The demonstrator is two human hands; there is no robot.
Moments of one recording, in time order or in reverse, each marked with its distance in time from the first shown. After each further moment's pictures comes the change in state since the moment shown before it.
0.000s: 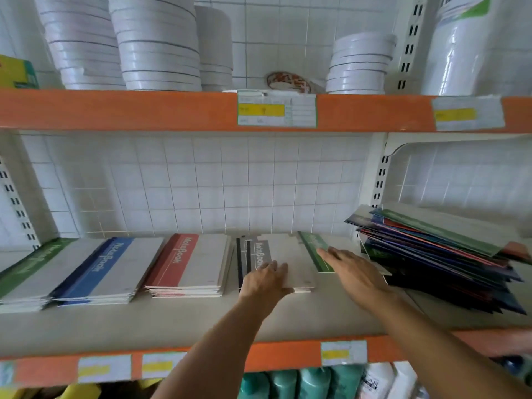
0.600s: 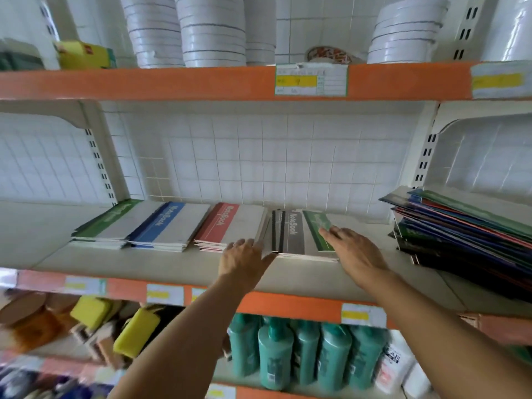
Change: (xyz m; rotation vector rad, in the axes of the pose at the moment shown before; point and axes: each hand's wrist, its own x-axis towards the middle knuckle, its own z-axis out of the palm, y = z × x) left_hand -0.086 -0.047 -0.022 0.089 0.110 -0.325; right_hand -0.008 -0.048 -0.004 -0.003 0.034 -0.140
